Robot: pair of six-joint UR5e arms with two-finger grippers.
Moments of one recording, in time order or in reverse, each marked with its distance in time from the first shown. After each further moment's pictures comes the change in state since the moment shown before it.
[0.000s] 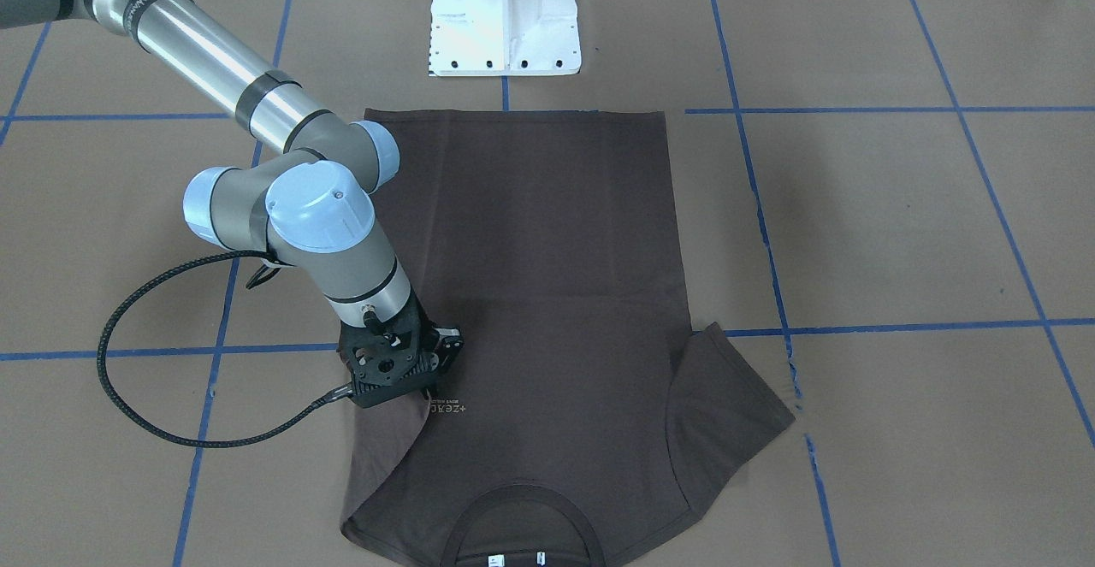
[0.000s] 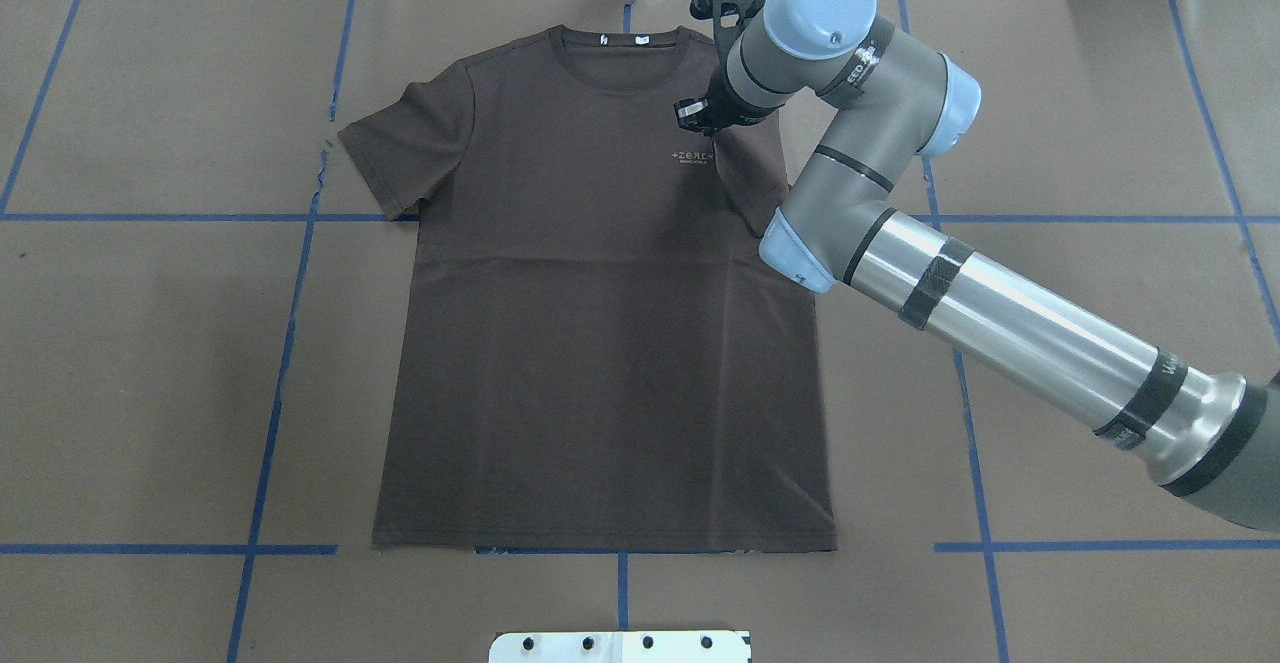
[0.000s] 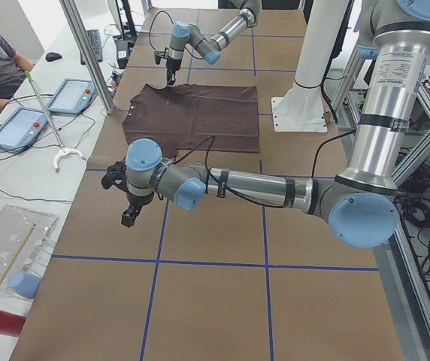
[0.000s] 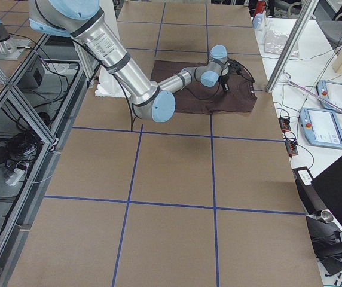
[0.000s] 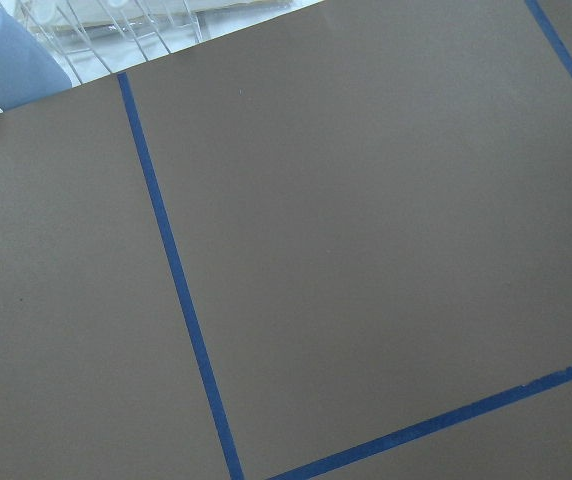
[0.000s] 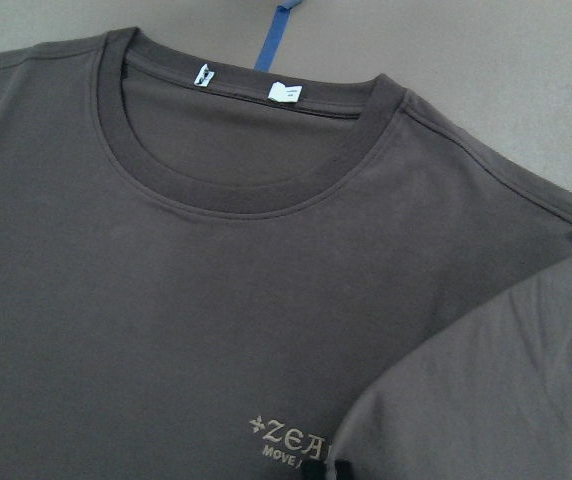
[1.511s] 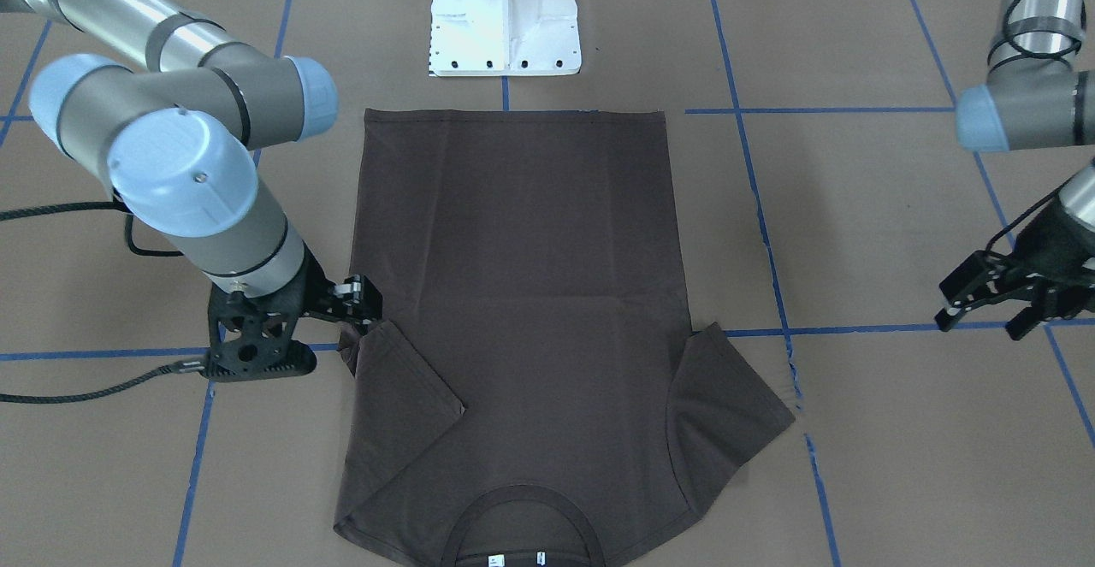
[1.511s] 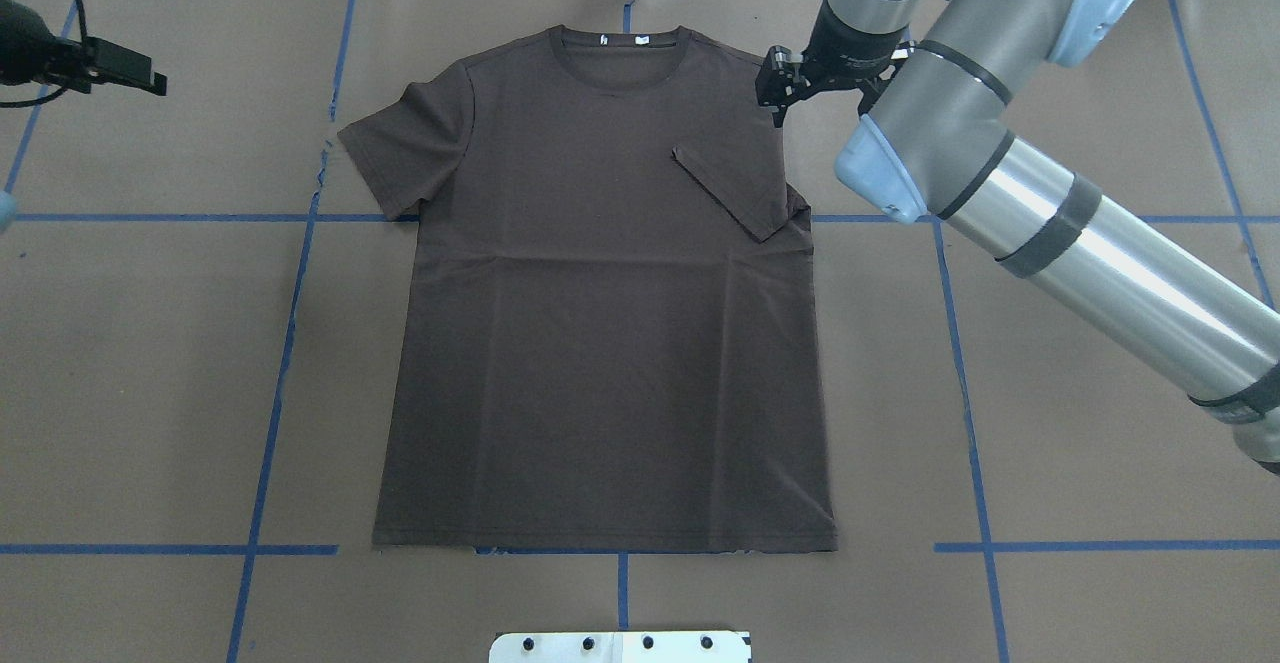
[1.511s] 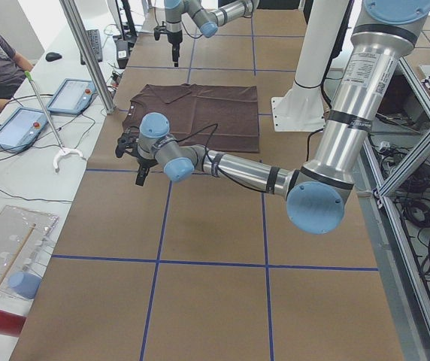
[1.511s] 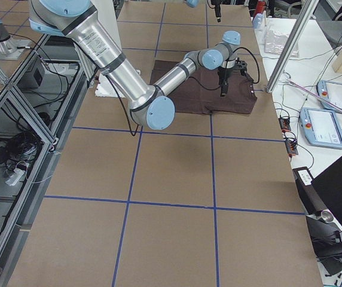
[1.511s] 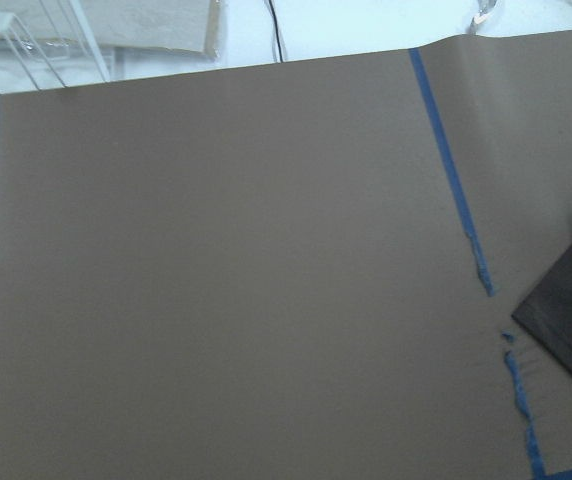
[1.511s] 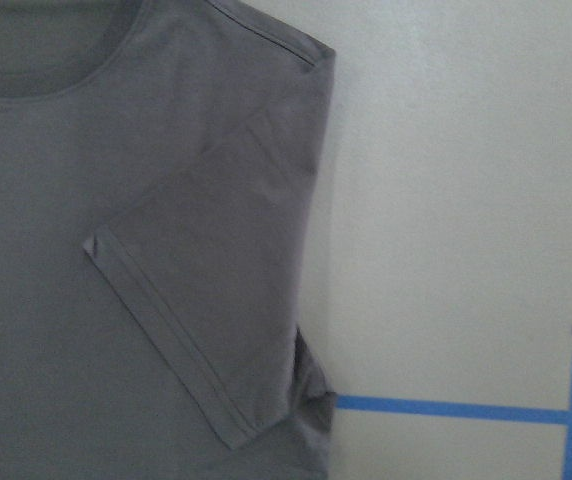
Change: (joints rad) left arm 0.331 -0.121 0.015 -0.269 0.184 -0.715; right arm 0.173 -0.119 0.391 -0.688 0.282 -0.092
